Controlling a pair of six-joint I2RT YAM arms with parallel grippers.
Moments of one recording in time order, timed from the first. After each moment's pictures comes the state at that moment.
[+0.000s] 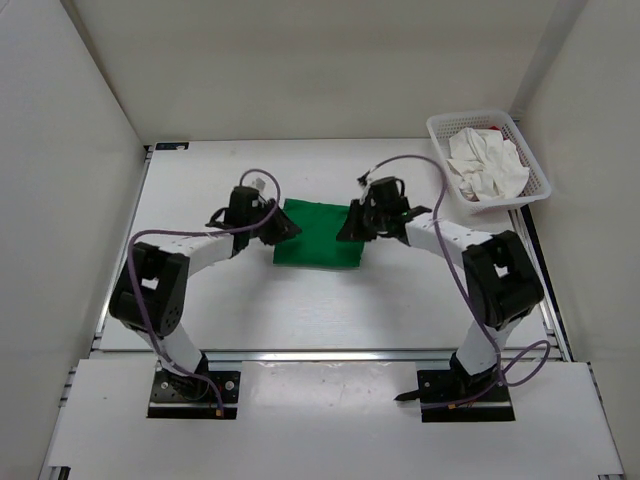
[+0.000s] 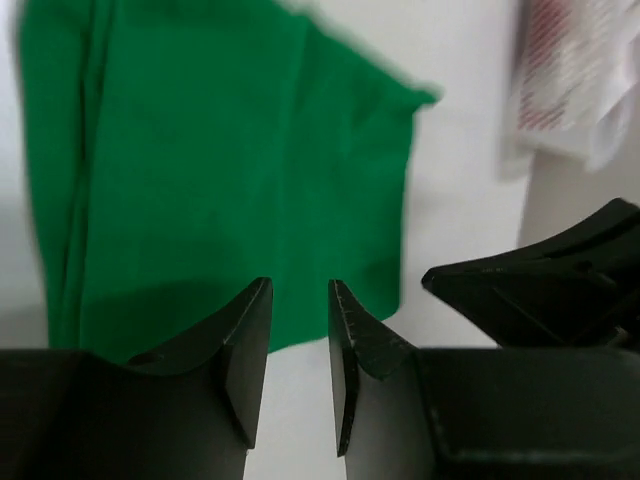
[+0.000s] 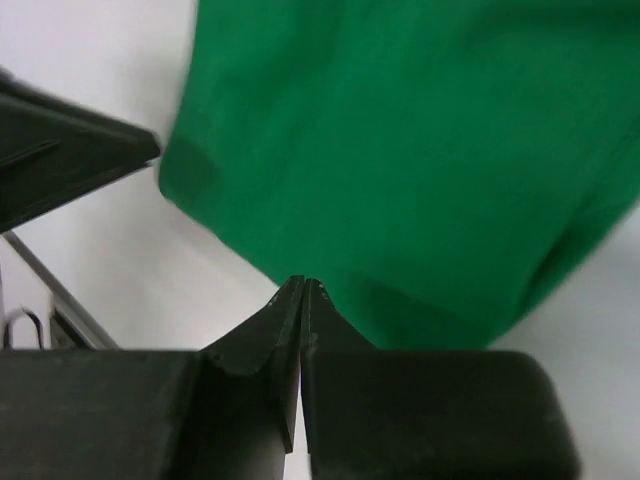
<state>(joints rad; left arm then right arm) -0.31 1.64 0.96 0.06 0.31 -0.83 0.42 1.73 1.16 -0.16 -0.38 0.51</state>
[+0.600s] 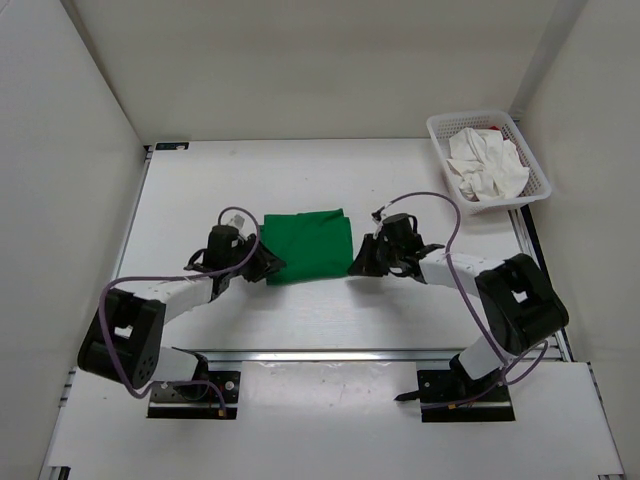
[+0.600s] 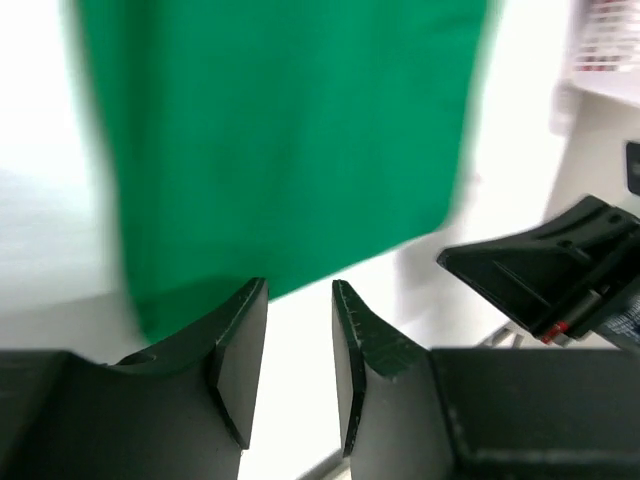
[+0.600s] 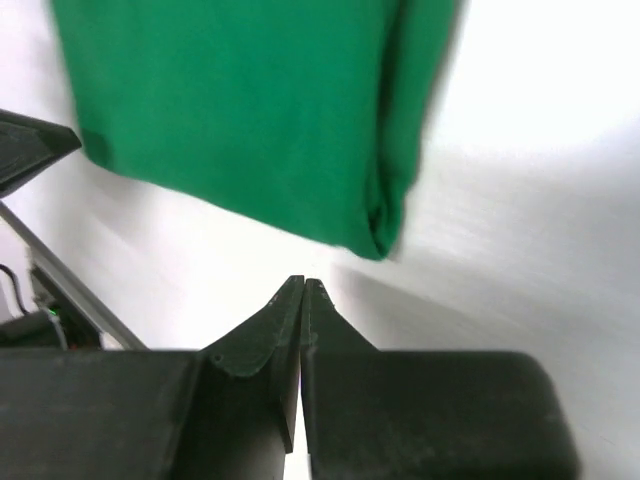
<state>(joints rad) -0.31 1.38 0.48 0.19 0.34 -0.90 0.49 1.58 0.70 0.08 -0.39 0.63</state>
